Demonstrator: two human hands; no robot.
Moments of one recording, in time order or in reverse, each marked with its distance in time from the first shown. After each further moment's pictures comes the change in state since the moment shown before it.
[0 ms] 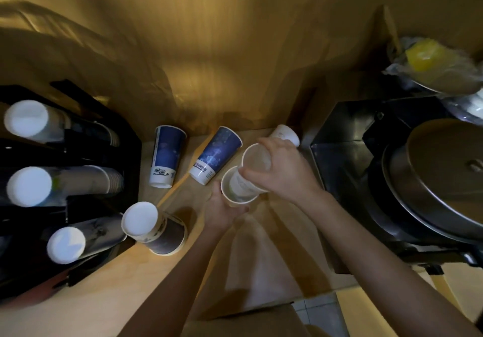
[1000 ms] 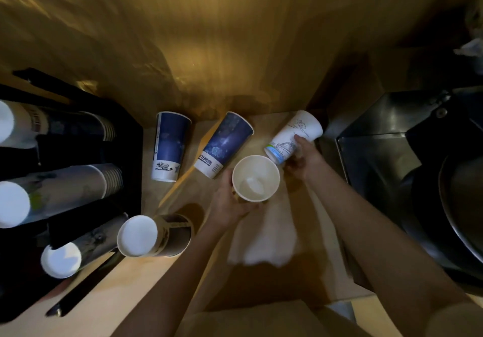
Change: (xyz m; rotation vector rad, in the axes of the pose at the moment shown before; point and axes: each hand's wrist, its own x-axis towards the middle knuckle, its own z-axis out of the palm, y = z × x) left_hand 0.031 0.006 -0.009 -0.063 -0.161 0.003; right_hand 0.095 0.126 0.097 1.422 0.038 1.129
